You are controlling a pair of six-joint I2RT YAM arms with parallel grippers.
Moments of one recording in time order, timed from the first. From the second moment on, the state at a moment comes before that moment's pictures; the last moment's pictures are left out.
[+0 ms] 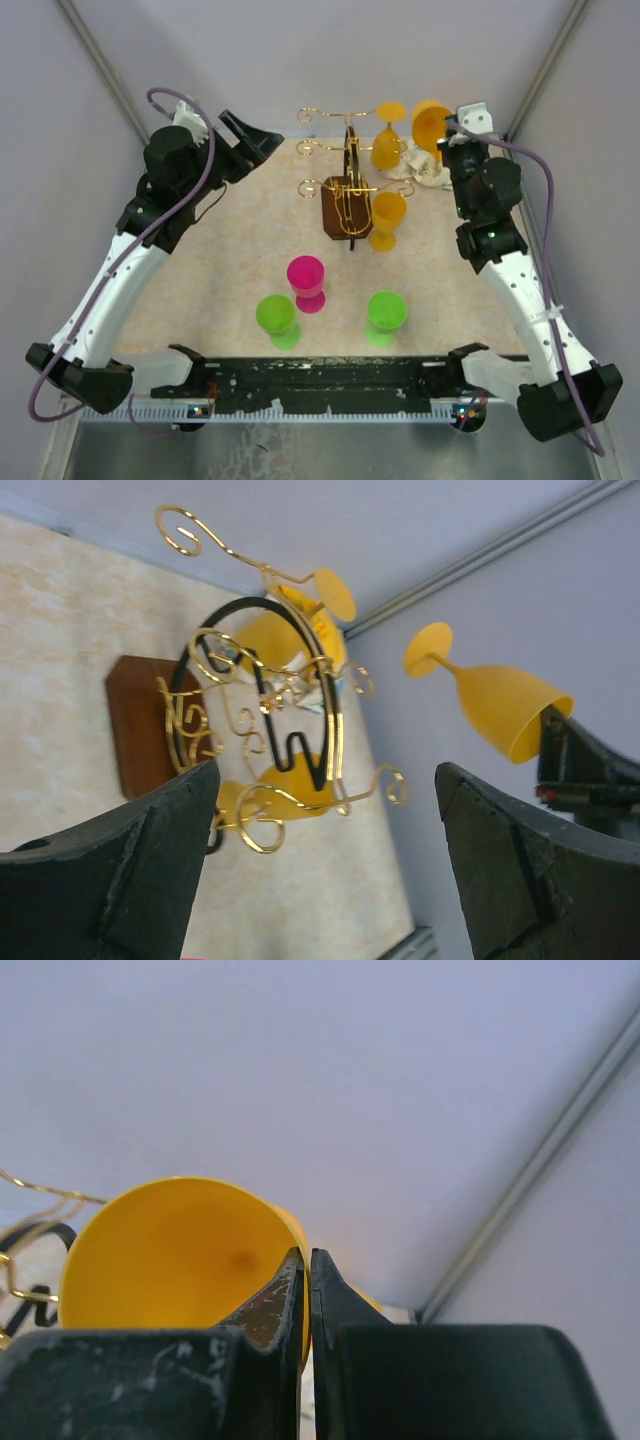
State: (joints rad) left arm -0.47 1.22 1.45 -0.35 0.02 -0.78; right arm 0.25 1.08 1.11 0.19 0.21 -0.34
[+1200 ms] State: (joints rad) left arm -0.43 1.04 1.03 0.11 0.03 -1.60; right arm 1.09 1.33 0.83 1.20 0.28 -0.89
